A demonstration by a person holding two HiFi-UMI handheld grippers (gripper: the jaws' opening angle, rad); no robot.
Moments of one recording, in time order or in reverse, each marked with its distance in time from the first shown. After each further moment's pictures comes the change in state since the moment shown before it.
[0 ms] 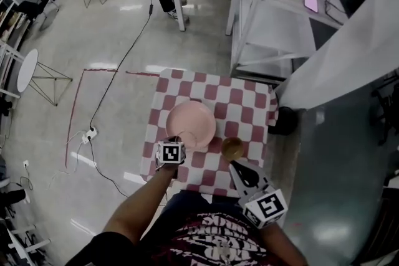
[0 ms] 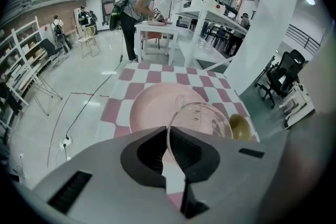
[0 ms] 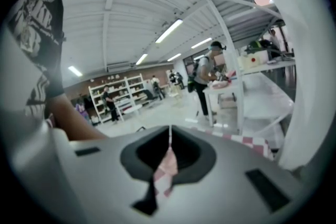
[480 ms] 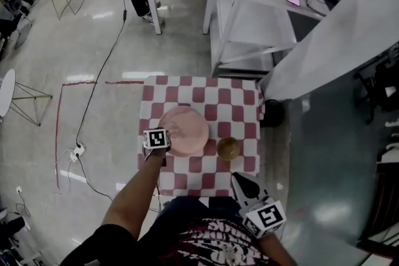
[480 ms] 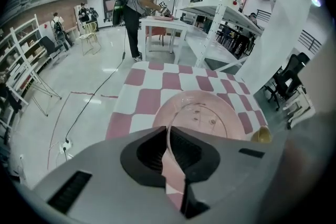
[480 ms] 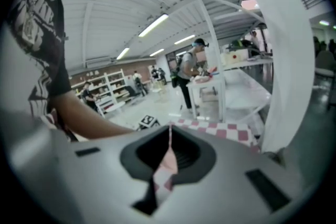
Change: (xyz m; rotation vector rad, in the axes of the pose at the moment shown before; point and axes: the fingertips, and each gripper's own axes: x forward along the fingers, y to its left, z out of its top) left arm 0.071 0.067 0.051 -0.013 -0.011 0.002; right arm -0.005 0.015 -0.027 0.071 0.051 -0.216
